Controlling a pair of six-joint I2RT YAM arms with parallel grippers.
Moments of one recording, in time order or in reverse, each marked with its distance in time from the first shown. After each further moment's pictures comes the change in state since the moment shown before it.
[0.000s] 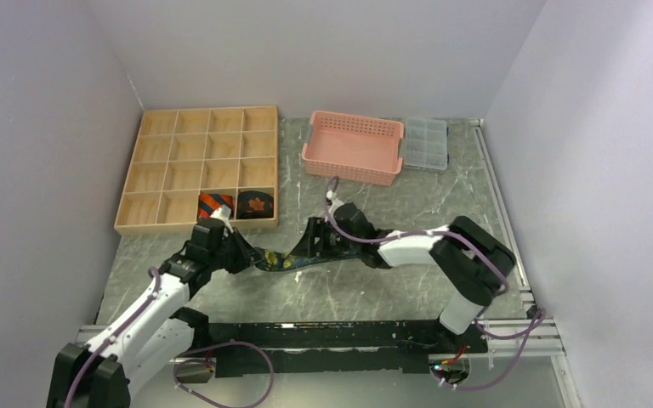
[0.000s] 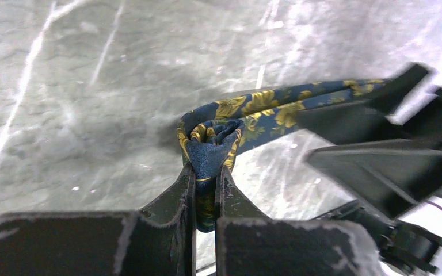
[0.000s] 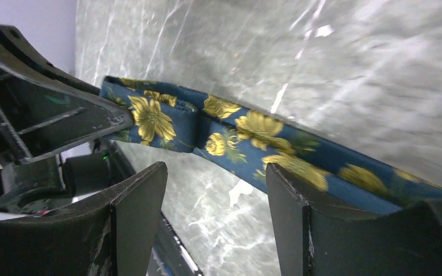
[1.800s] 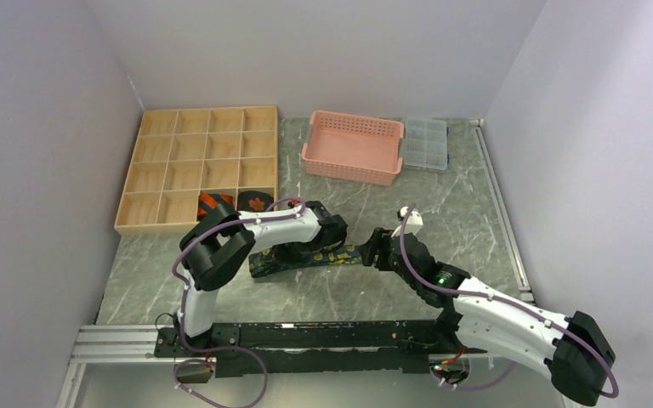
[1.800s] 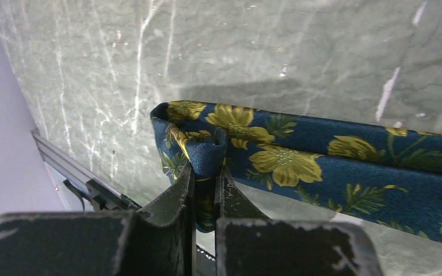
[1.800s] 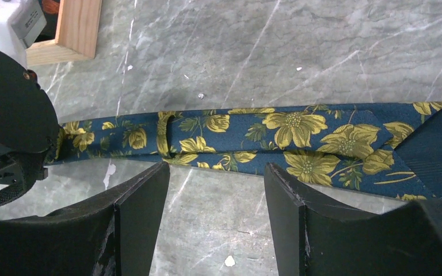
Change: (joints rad) left arm -0.640 1.158 0.991 -1.014 -0.882 -0.192; right arm -0.014 -0.903 -0.364 -0.523 0.679 -0.137
